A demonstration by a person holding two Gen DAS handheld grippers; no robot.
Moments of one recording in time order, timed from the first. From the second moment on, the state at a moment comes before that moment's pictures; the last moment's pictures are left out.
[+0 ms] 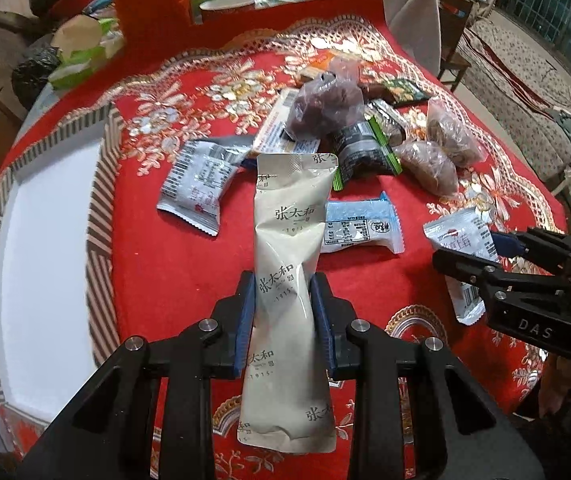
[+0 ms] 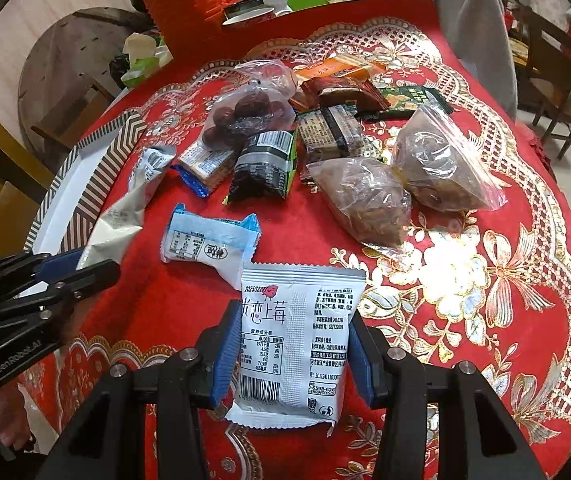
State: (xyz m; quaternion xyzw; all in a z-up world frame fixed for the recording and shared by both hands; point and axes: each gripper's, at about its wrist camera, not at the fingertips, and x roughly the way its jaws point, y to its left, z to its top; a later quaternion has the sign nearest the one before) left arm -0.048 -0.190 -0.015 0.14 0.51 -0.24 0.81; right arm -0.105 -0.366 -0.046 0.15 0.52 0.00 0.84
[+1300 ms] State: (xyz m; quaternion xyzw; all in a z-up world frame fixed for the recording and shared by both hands) left arm 0.012 0.056 -0.014 0.01 0.49 -0.10 0.87; right arm 0.006 -0.188 0.014 0.11 0.50 0.08 0.85
